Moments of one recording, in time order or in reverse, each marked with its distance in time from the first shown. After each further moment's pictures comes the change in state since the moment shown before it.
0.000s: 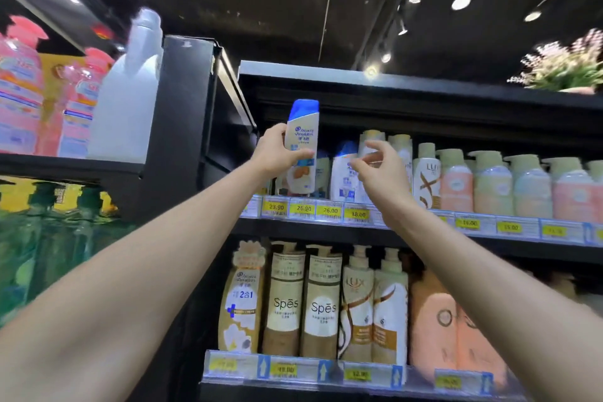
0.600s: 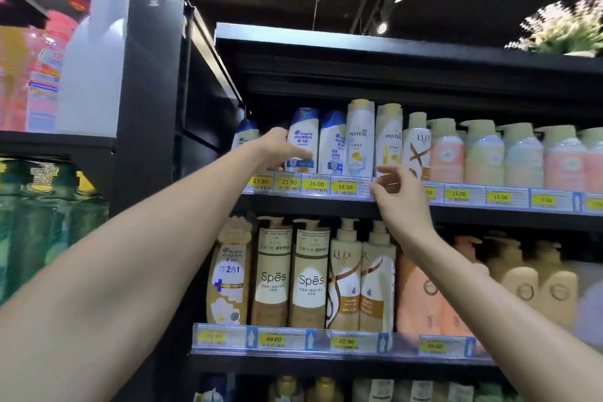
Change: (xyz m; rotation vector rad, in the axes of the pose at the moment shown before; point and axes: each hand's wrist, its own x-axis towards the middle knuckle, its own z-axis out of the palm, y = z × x) left_hand -0.002 -0.009 0.036 0.118 -0.308 -0.287; right_hand -0.046 0.063 -0.041 -0.111 0.025 0.007
